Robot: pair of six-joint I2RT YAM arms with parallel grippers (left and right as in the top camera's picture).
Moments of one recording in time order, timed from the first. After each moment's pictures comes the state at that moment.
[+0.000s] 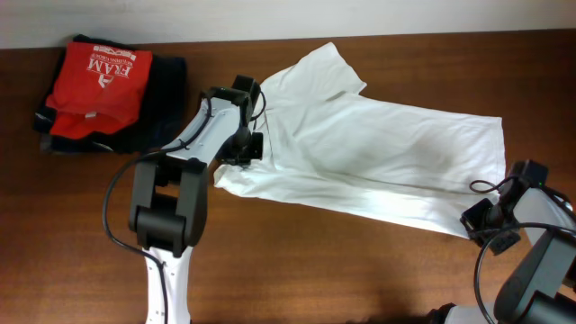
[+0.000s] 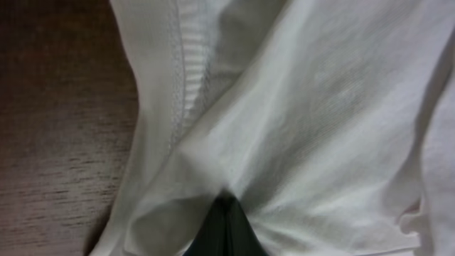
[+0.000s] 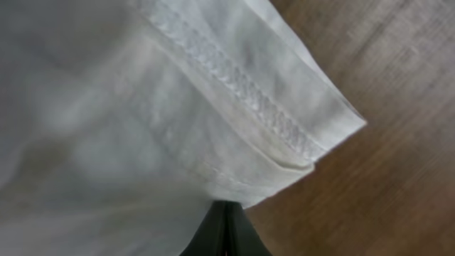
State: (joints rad) left arm -0.31 2.28 1.75 -1.09 0.03 -0.25; right arm -0.57 1.63 0.83 -0.77 0.03 0.50
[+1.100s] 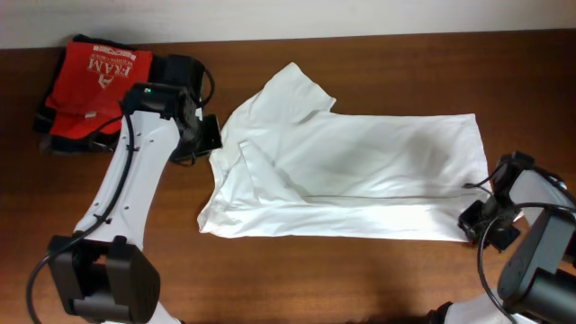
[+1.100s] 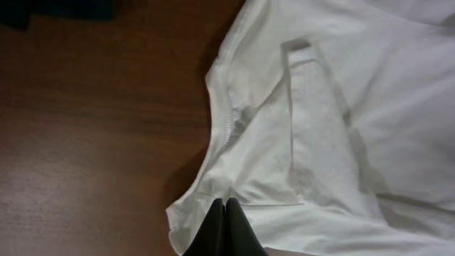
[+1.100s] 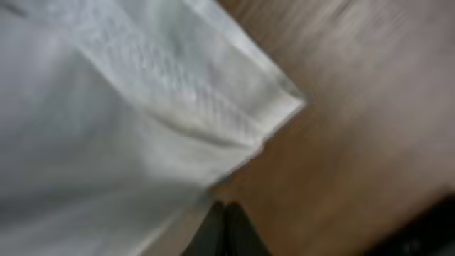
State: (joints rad) left arm -0.18 1.79 1.63 -1.21 -0.01 -0.36; right arm -0.50 1.74 0.95 -0.99 0.14 0.44
